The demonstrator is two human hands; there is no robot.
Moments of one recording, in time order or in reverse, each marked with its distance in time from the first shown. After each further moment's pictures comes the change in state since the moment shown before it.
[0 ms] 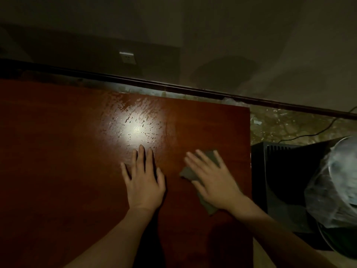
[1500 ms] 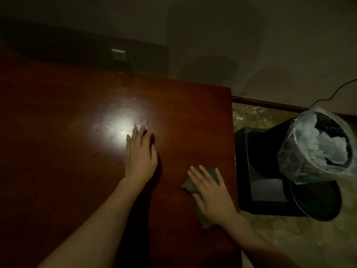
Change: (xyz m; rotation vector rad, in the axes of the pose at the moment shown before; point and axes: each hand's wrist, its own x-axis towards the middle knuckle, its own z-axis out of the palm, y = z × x) left_hand -0.033 -0.013 -0.032 -0.227 -0.048 0.161; right_hand -0.122 -0.084 0.042 0.016 0.034 0.168
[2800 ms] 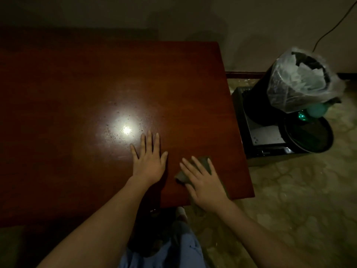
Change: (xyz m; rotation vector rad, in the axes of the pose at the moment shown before) left_hand -0.185 -0.055 0.000 0.324 -0.416 0.093; right_hand -0.123 -0.148 0.058 0.035 0.067 0.103
